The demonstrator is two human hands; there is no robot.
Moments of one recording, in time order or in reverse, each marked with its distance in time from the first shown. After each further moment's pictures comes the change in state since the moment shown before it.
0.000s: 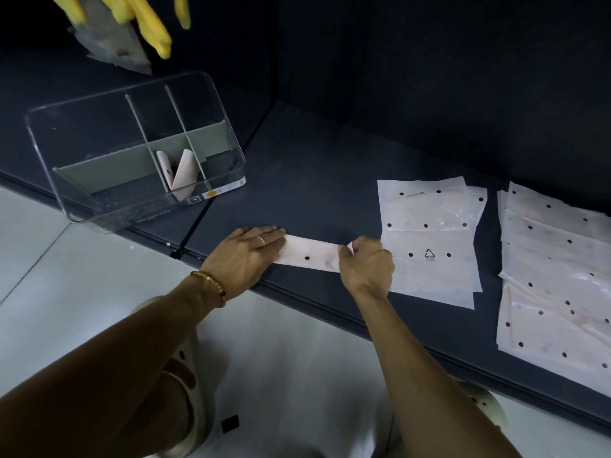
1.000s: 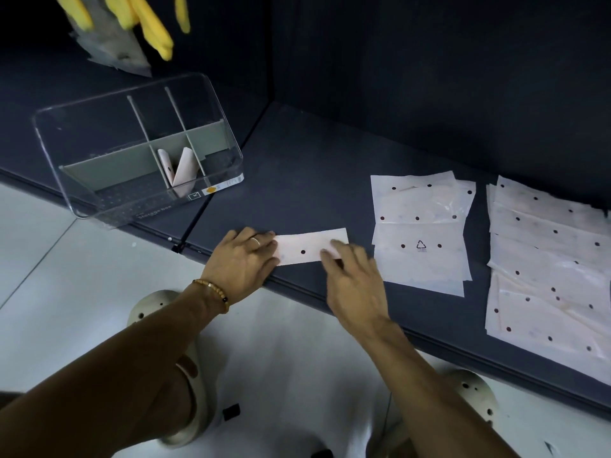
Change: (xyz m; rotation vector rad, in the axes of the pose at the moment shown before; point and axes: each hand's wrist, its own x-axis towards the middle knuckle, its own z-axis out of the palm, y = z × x) left_hand -0.016 0.020 -0.005 0.037 0.086 -0.107; right_hand -0.043 0.036 -0.007 -0.430 0.054 -0.781
